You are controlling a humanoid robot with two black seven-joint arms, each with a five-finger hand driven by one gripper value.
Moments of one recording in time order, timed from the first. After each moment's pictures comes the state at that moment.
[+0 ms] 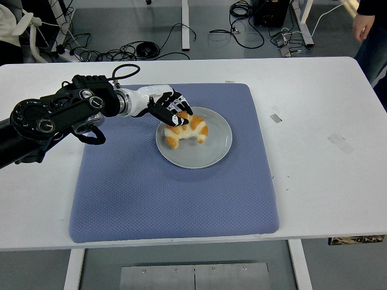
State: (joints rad) left arm -1.17 0.24 -0.20 -0.89 0.66 -0.19 0.19; right arm -0.09 0.00 0.11 0.12 -0.10 -0.06 0.22
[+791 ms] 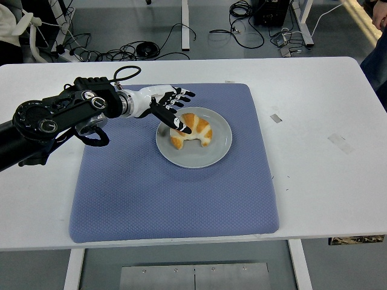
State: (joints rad) left arm -1.17 0.24 -0.20 -0.89 0.62 -0.17 0.19; right arm -0.09 0.00 0.11 0.12 -0.10 -0.06 0.22
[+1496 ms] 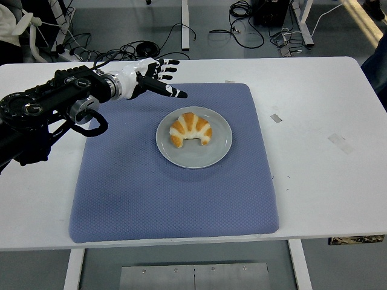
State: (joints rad) left arm -1.14 0.25 -0.36 -0.85 0.41 -0.05 0.18; right arm -0.09 0.00 0.11 0.12 -0.10 -0.06 0.22
